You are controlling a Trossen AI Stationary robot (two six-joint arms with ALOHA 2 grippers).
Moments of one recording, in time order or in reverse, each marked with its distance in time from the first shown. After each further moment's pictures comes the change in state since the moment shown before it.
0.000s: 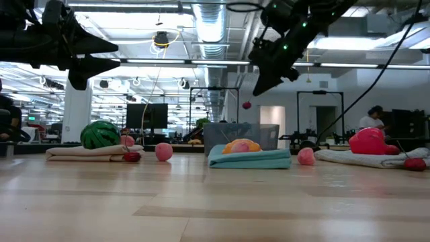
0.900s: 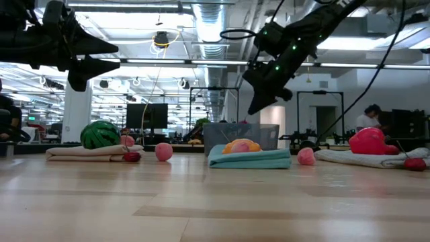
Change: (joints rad) left arm 0.000 0.000 0.000 -0.011 0.001 -0.029; right arm -0.095 0.148 0.000 0.101 -0.148 0.012
